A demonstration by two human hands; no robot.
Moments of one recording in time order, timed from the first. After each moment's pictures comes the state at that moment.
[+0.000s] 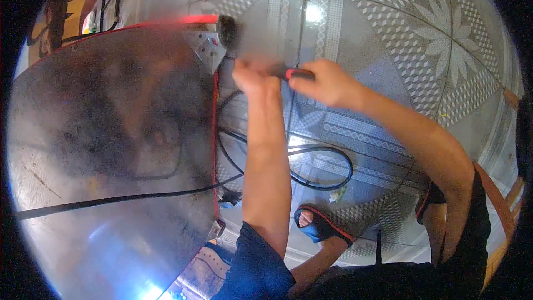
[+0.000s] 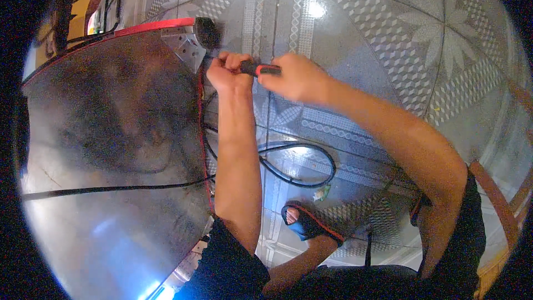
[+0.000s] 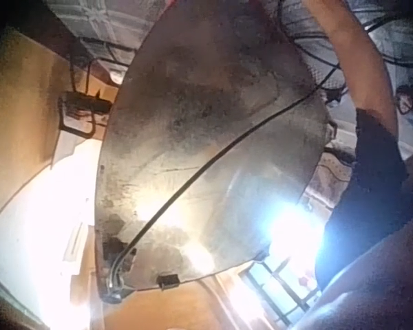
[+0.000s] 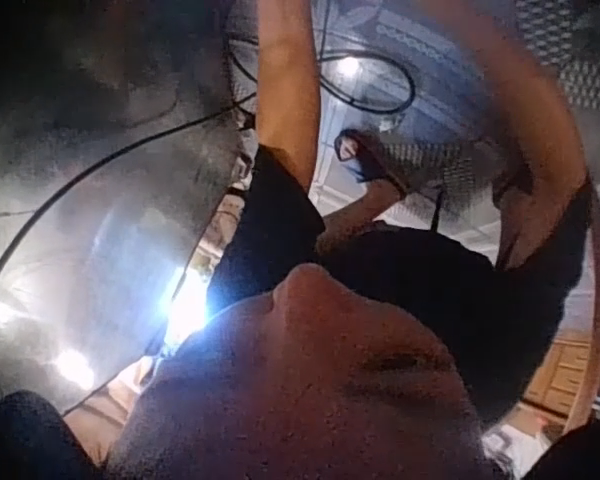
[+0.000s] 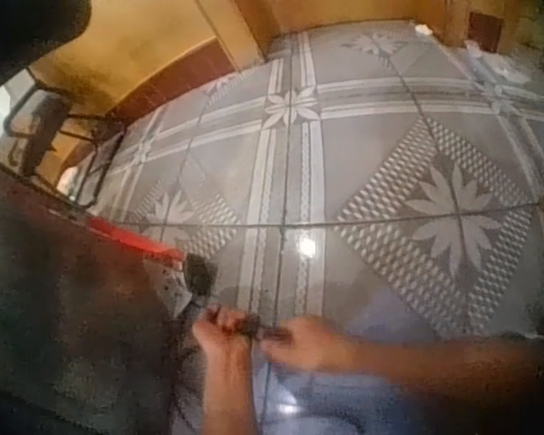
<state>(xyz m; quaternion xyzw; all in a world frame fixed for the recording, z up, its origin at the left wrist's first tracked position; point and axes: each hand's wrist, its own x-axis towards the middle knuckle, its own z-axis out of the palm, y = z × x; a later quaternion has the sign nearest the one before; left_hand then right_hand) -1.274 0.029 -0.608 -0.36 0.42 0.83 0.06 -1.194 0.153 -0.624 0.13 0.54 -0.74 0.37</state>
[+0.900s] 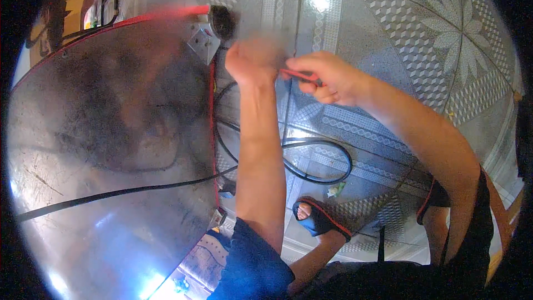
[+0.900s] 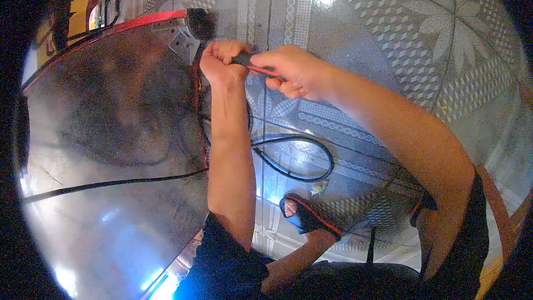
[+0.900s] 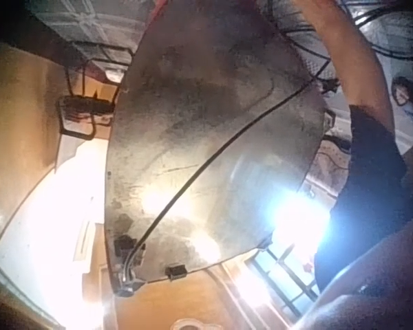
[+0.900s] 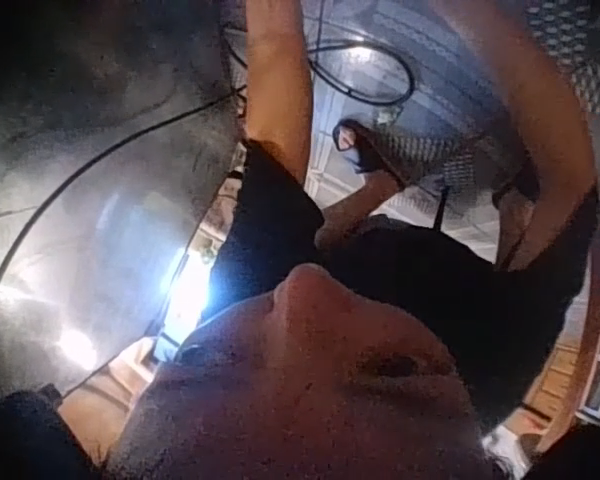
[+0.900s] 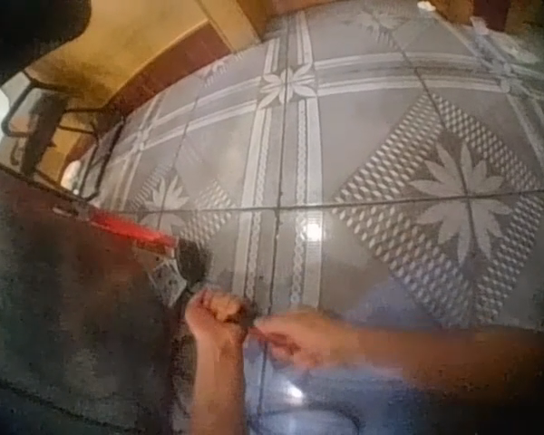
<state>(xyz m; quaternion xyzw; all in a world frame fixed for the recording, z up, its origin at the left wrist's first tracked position) -1.271 0.026 -0.614 0.19 0.86 0.47 0.07 -1.189 0.161 -0.628 0.15 0.24 -0.87 0.40</state>
